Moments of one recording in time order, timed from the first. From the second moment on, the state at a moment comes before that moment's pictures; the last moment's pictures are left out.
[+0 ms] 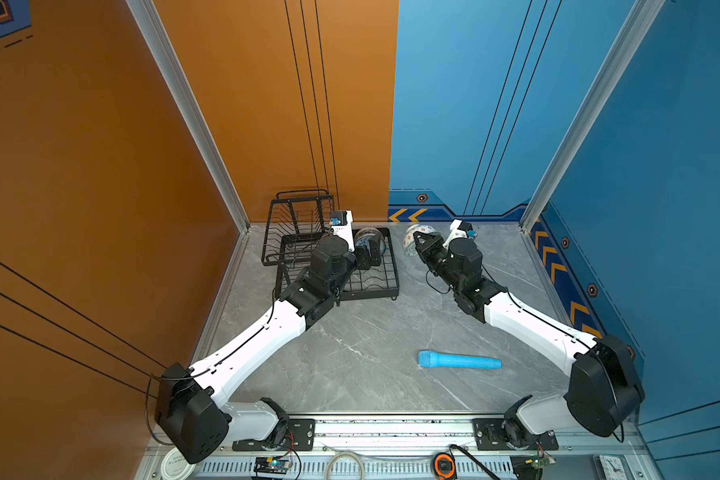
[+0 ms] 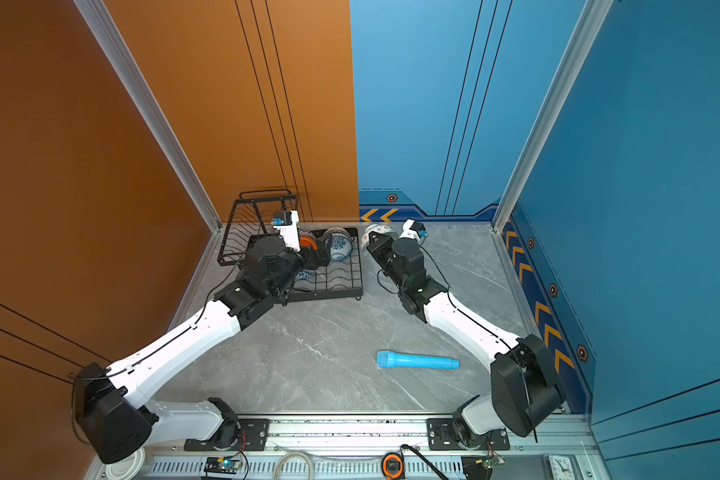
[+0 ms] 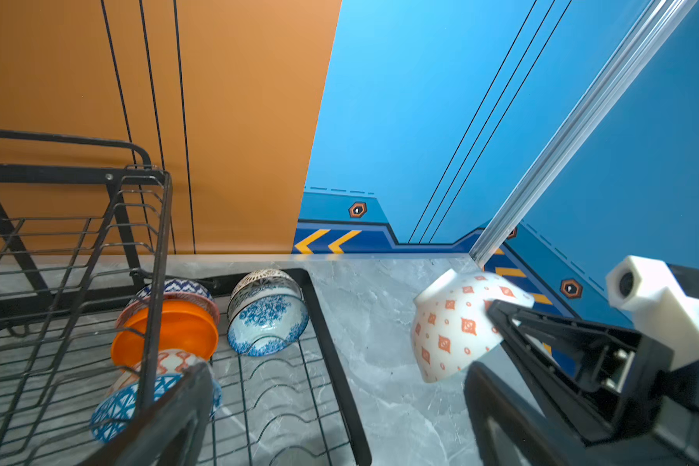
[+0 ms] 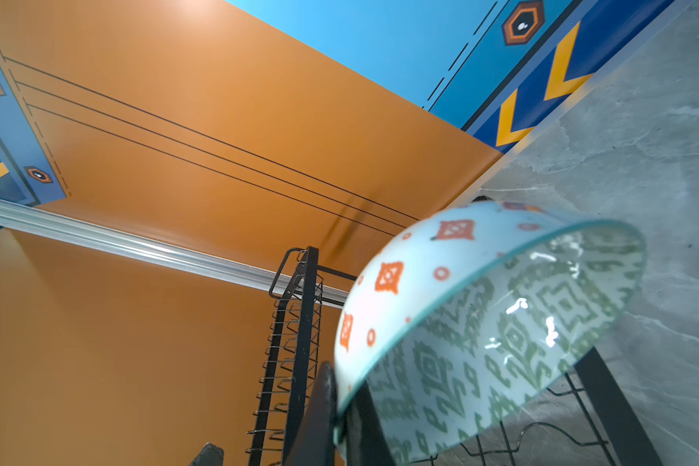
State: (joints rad) left arm -0.61 1.29 1.16 -0.08 -0.26 -0.36; right arm 0.56 1.46 1.05 0.32 0.11 1.17
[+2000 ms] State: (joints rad) left arm -0.22 1.19 1.11 -0.25 0.23 -0.36; right arm 0.72 2.17 1.24 0.90 0.20 1.29
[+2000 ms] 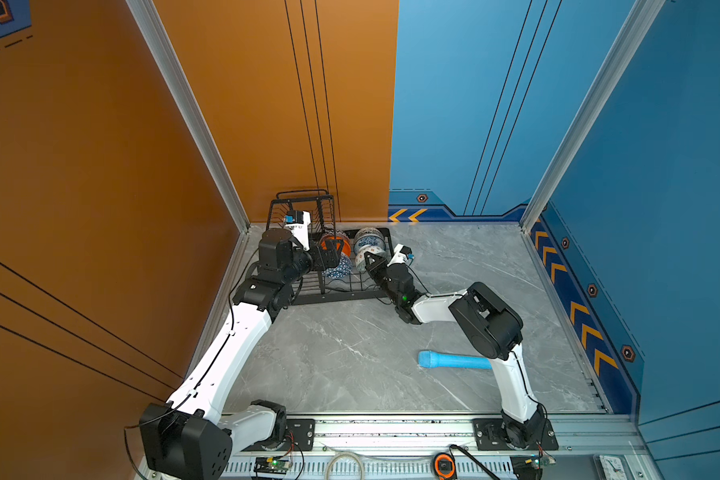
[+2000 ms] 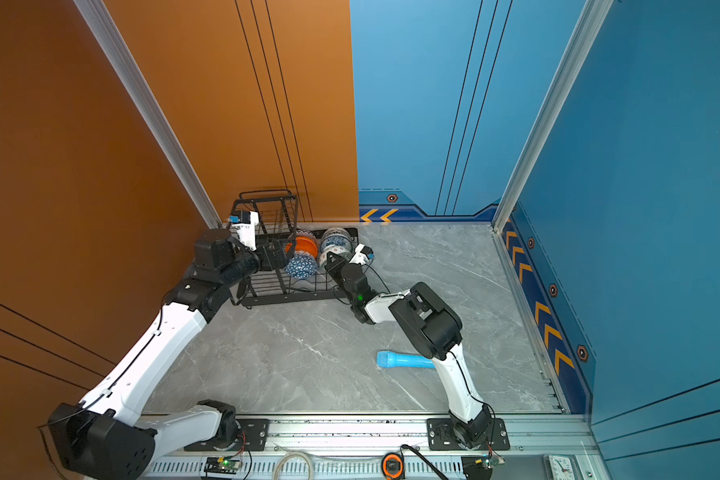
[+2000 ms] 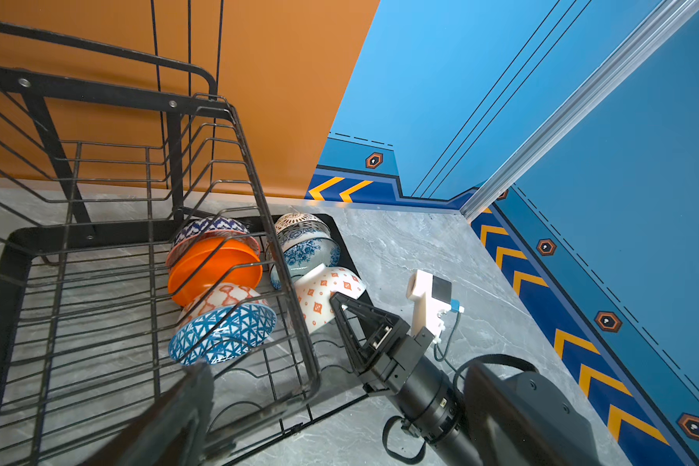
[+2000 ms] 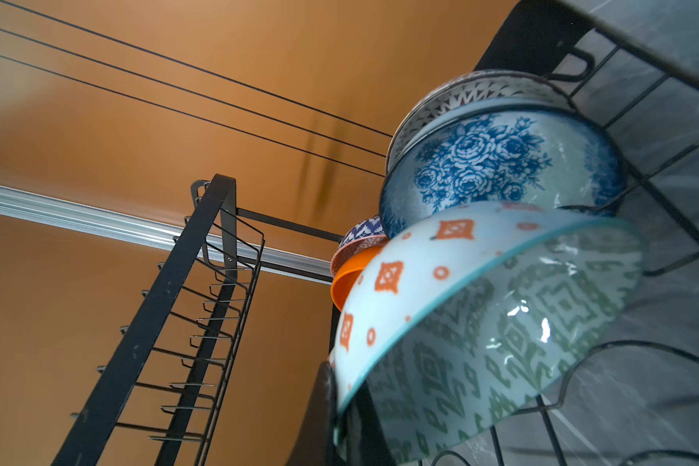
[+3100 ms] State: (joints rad) left arm -0.22 1.21 1.11 -0.21 0.26 -0.38; right arm 0.73 2.22 1.30 0.80 0.28 1.35
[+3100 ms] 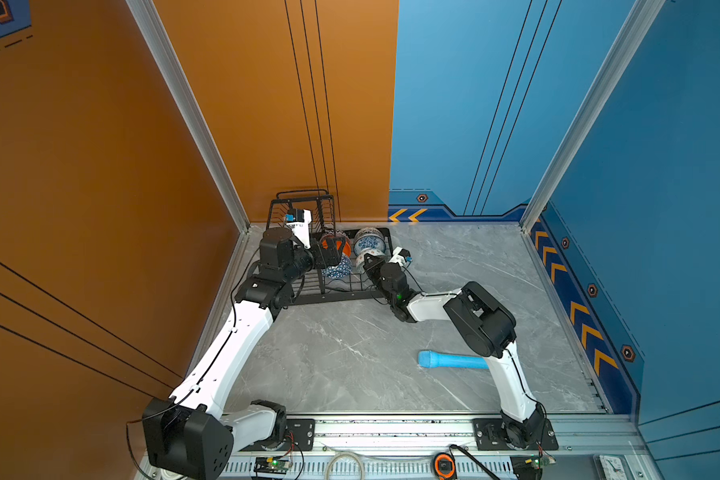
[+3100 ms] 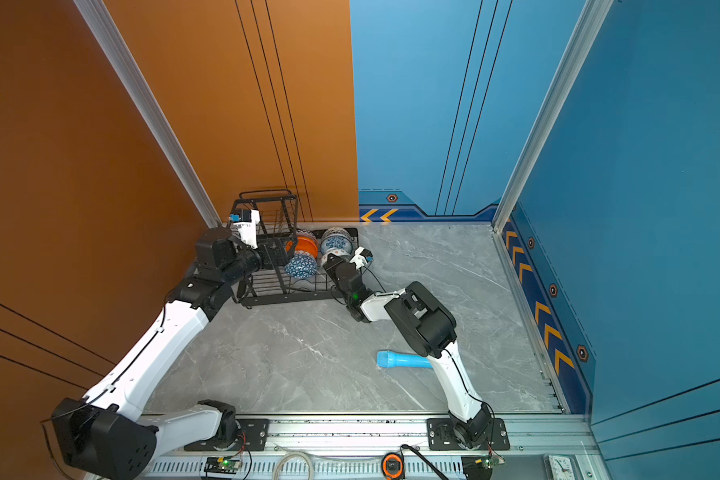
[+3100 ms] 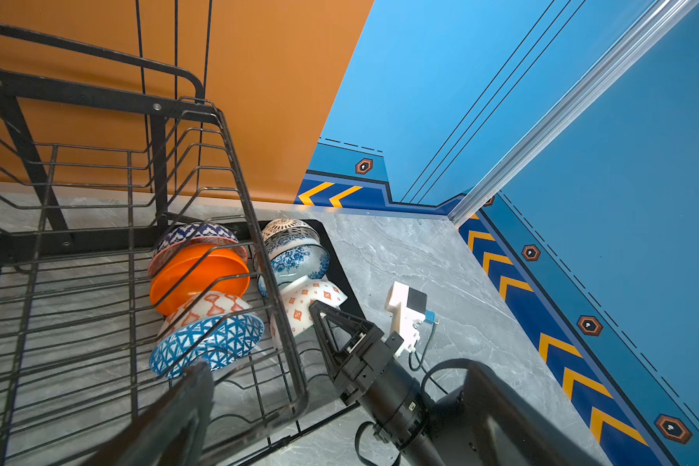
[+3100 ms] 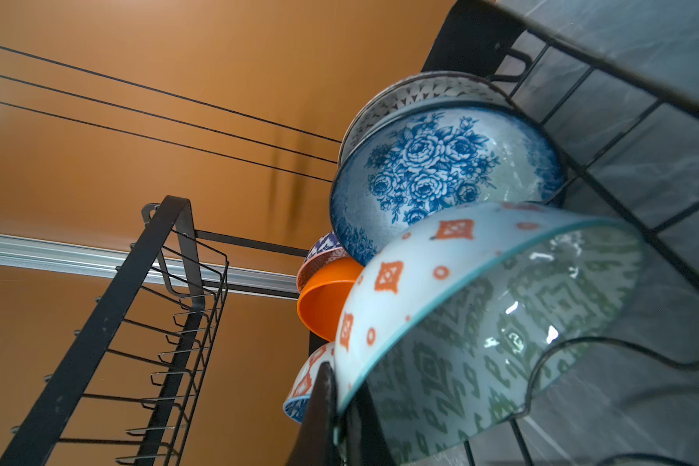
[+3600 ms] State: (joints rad) left arm -0.22 1.21 1.11 -0.21 0.26 -0.39; right arm 0.74 2.22 1.34 0.72 0.32 1.38
